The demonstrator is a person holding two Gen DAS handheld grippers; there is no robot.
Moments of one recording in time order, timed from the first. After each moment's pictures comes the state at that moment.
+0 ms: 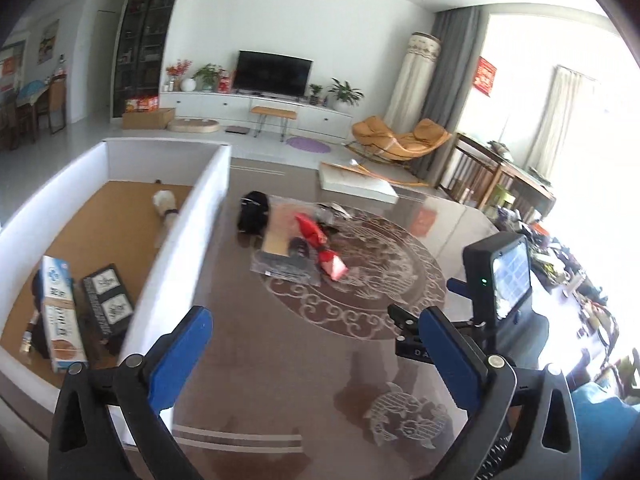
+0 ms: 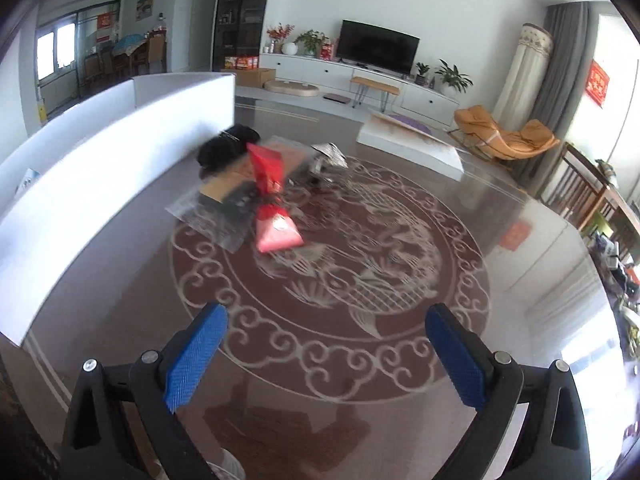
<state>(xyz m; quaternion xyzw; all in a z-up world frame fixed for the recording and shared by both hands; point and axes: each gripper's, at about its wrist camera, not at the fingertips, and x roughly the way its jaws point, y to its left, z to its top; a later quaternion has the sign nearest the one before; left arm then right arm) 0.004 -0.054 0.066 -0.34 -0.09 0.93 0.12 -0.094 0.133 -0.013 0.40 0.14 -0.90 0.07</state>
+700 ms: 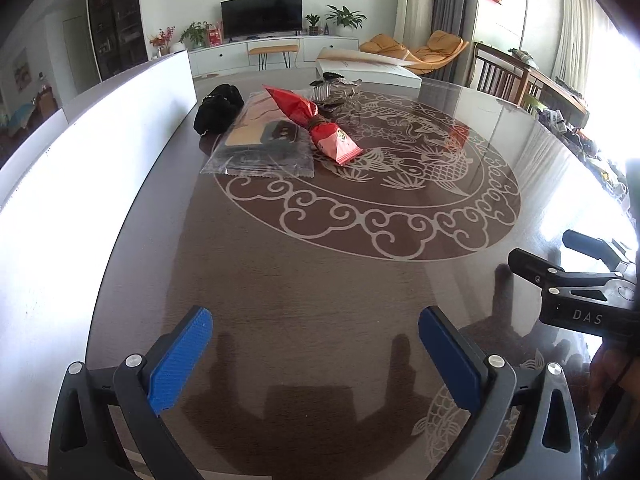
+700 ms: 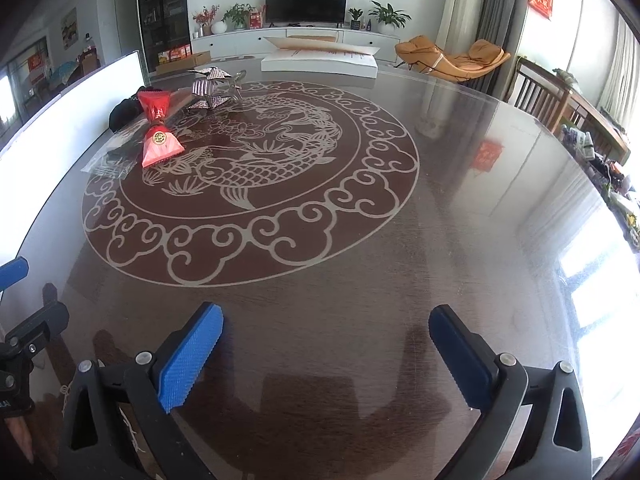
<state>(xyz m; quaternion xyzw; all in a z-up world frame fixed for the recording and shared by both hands) -0.057 0.005 -0.049 -0.44 0.01 0.90 0.05 -0.078 0.199 -0.052 0.45 0.03 -0.89 0.02</state>
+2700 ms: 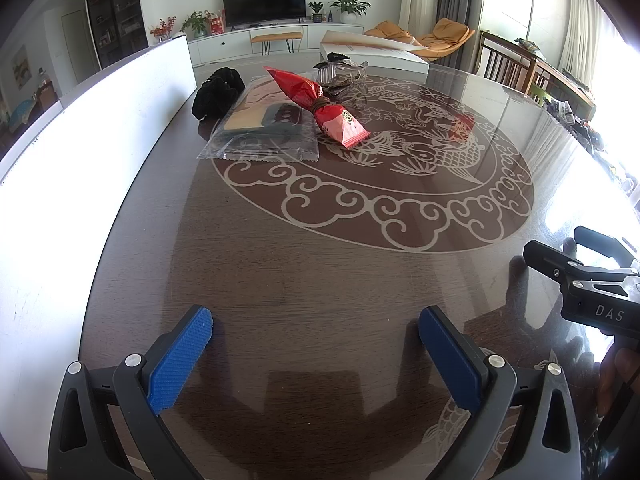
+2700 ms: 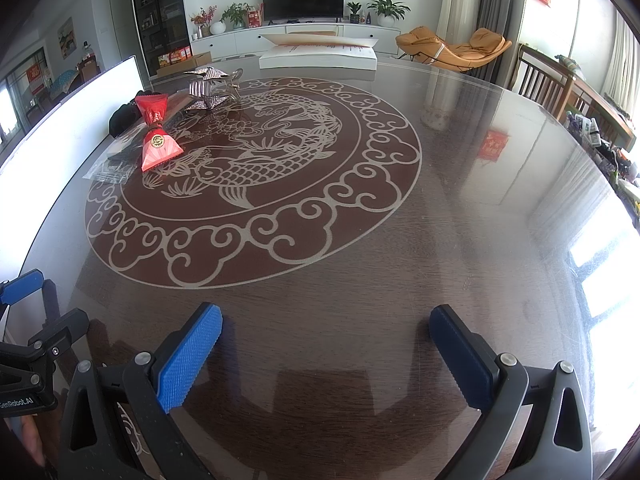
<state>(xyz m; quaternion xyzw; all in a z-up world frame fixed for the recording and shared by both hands) -0.067 0.007 -0.061 -0.46 0.02 0.89 0.05 -0.078 0.199 -0.052 0.45 0.02 -0.89 0.03</state>
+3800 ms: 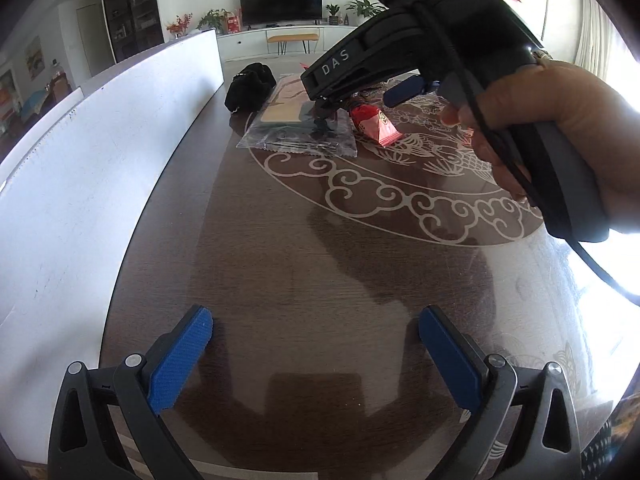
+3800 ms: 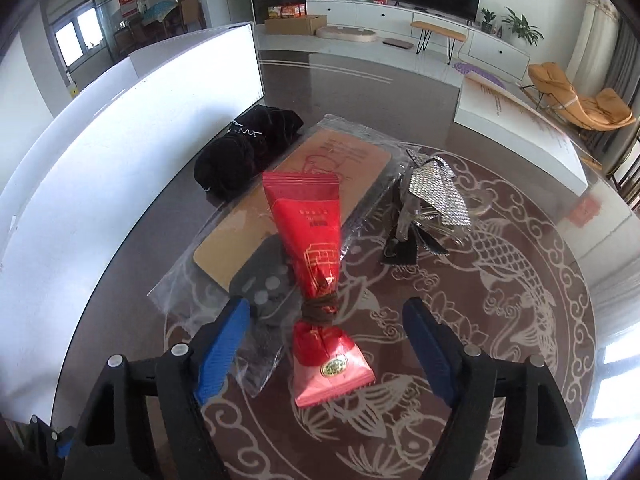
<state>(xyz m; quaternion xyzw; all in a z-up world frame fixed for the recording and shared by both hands) -0.058 -0.014 -0.060 -0.46 0.01 0.89 0.02 -0.251 0.022 -0.033 0.49 0.10 -0.84 0.21</state>
